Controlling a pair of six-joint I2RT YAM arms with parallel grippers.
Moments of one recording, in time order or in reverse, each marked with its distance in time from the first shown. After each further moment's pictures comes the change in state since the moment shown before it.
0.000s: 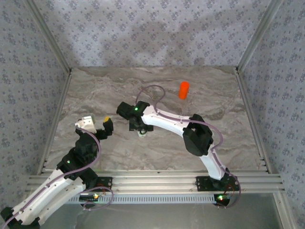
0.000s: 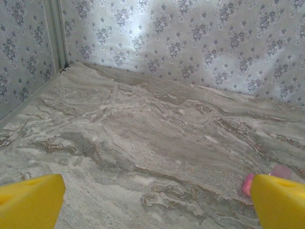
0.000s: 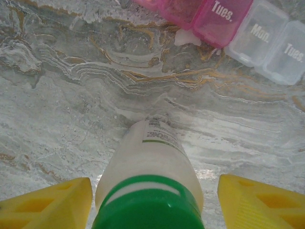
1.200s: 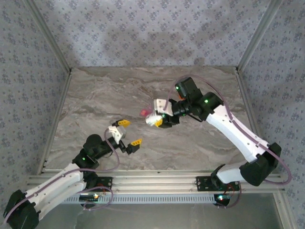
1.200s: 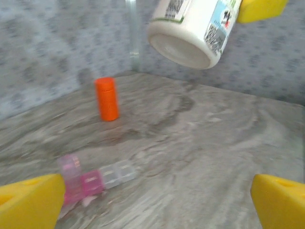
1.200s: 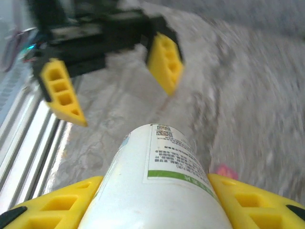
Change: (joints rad) left arm 0.001 0.234 -0.228 0.683 1.074 0.412; right arm -0.365 -0.779 -0.450 0.205 -0.928 -1.967
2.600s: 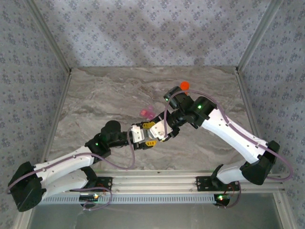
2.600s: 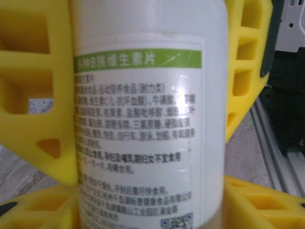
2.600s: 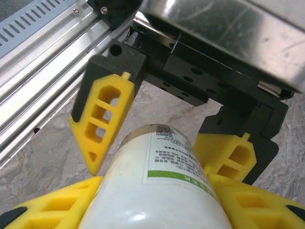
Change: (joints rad) left arm -0.167 0.334 0.311 -0.097 0.115 0.312; right arm 0.162 0.018 0.035 -0.163 0.158 -0.439
